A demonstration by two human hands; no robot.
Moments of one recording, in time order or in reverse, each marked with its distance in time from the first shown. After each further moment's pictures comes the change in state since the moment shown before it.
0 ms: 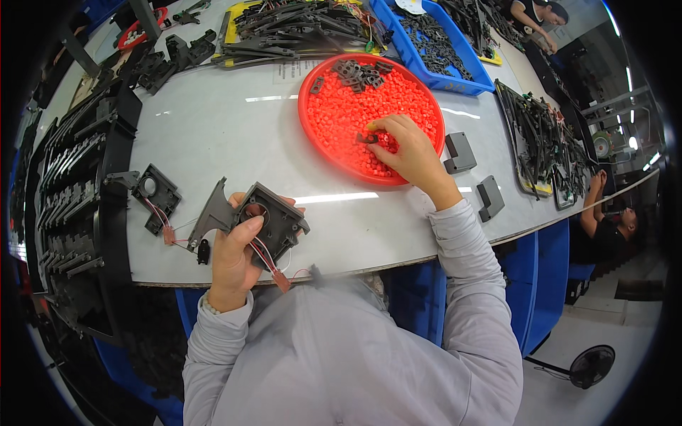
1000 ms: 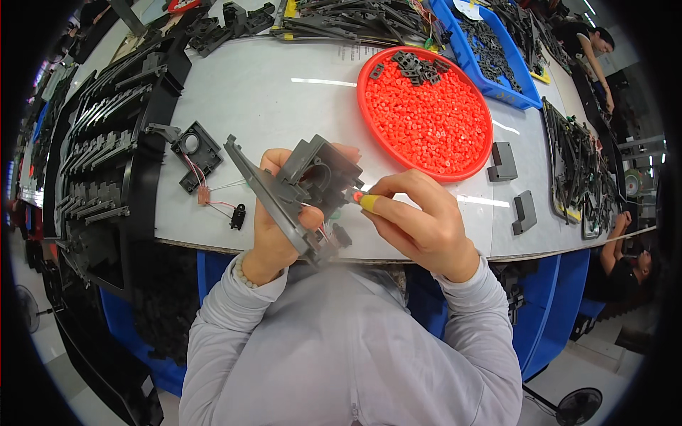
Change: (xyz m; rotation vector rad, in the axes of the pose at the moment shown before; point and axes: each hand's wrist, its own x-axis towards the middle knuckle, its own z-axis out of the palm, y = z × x) left_hand 0.008 0.003 0.021 0.239 -0.223 0.422; right_hand -0.015 -0.128 -0.004 0.211 -0.021 -0.287
